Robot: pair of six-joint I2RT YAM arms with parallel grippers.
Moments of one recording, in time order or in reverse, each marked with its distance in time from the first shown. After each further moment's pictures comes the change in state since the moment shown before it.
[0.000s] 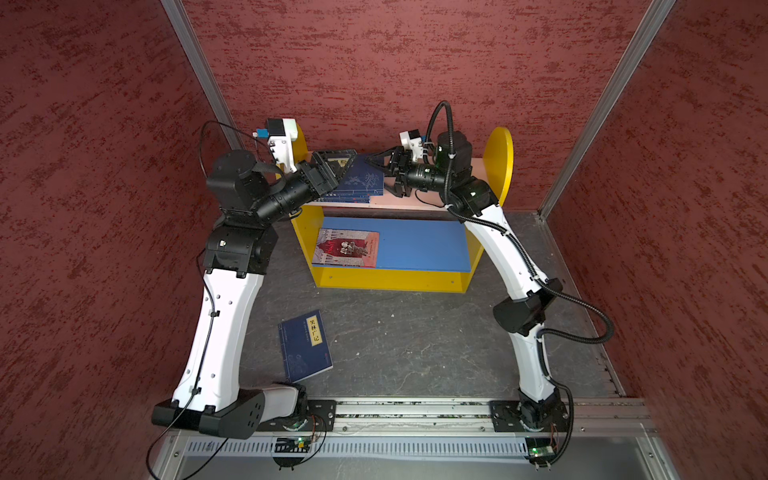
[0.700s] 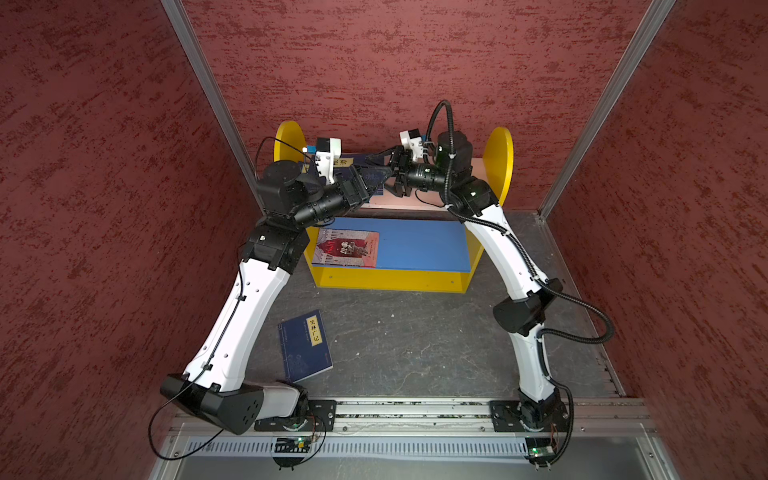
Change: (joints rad) left arm -0.156 0.044 -0.130 0.148 0.037 -0.158; right arm 0.000 0.000 0.002 0.002 -0.001 -0.008
